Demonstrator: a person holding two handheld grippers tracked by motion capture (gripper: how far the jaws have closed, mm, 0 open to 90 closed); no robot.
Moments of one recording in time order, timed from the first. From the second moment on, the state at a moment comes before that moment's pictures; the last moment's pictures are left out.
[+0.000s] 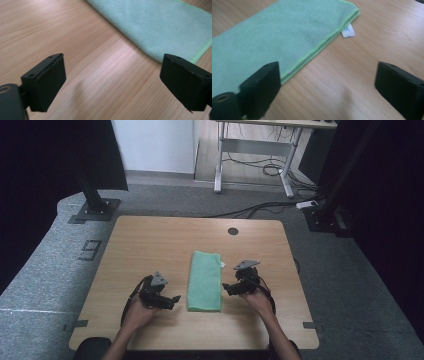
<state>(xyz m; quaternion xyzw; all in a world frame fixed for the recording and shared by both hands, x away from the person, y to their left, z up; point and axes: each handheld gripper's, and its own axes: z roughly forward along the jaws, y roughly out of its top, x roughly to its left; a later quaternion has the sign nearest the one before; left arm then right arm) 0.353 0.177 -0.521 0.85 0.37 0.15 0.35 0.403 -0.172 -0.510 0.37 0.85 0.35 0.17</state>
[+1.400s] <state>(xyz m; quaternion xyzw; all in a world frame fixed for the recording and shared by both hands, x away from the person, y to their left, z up) 0.353 0.204 -0.549 0.85 0.39 0.14 0.32 0.358 -0.221 -0.557 0.42 0.82 0.35 0.17</state>
